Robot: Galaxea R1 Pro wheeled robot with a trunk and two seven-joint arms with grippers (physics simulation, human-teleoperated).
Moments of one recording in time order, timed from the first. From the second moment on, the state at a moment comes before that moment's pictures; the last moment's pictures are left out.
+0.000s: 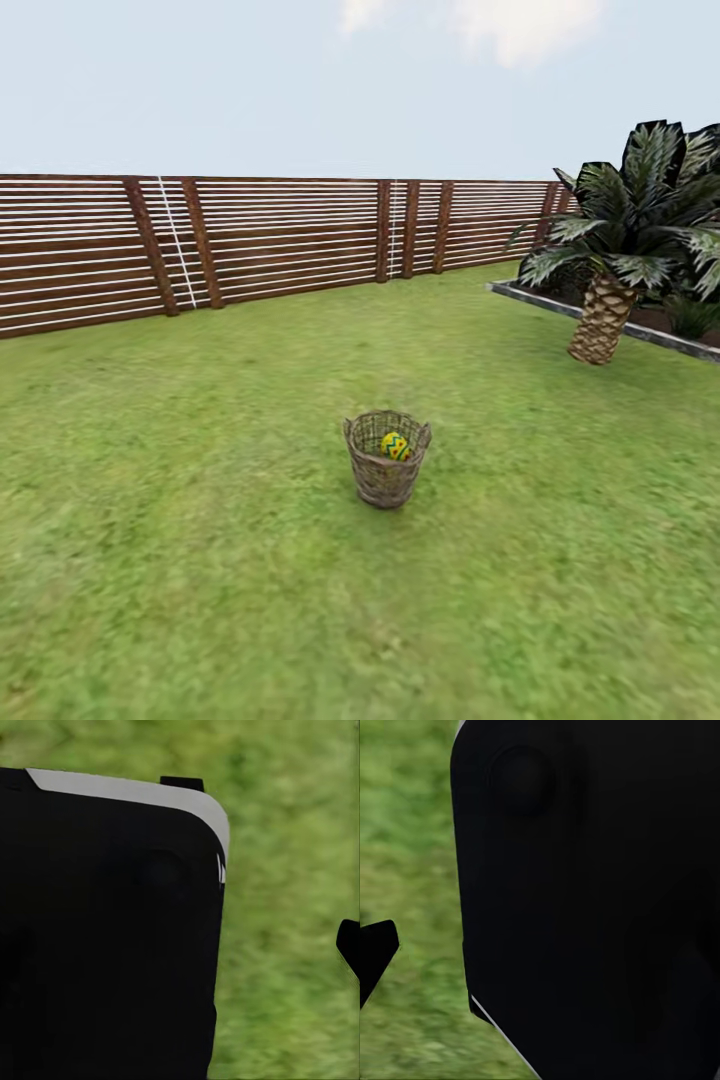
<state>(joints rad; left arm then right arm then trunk) 0.00 -0.01 0.00 -0.10 0.01 -0.02 0.00 -0.06 -0.03 0.02 -0.06 0.04 -0.12 0.00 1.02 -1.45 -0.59</state>
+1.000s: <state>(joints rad) 0.00 -0.01 0.00 -0.10 0.01 -0.02 0.00 -0.06 -0.03 0.02 -0.06 0.03 -0.12 0.00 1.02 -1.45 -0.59</state>
